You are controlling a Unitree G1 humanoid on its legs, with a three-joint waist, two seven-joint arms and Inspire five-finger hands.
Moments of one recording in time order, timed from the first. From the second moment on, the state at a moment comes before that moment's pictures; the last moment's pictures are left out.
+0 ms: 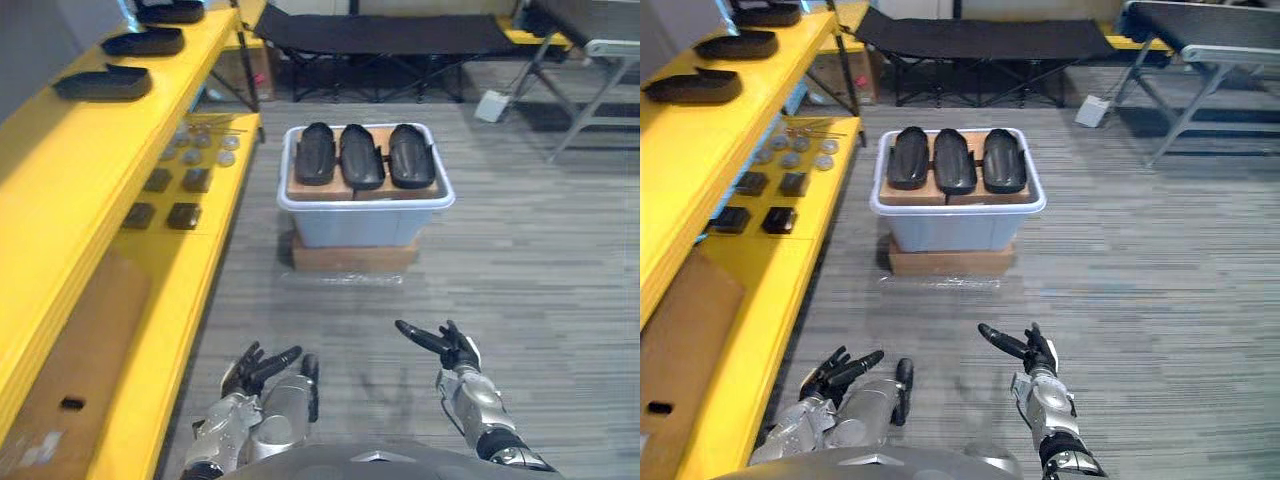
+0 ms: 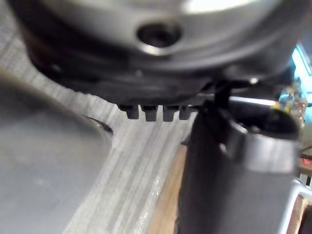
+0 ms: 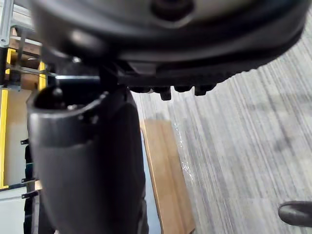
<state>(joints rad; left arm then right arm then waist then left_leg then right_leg) 0.08 0.08 0.03 0.72 -0.41 -0.01 -0.04 -0.10 -0.16 -0.11 0.92 0.24 -0.14 -0.03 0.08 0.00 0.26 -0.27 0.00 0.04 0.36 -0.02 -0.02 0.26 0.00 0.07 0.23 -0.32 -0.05</state>
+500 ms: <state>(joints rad) 0.04 0.15 -0.07 0.66 -0.47 0.00 -0.02 -0.01 -0.14 0.03 0.81 0.12 -0.18 0.02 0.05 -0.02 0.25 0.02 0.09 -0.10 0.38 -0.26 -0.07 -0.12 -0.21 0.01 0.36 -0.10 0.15</state>
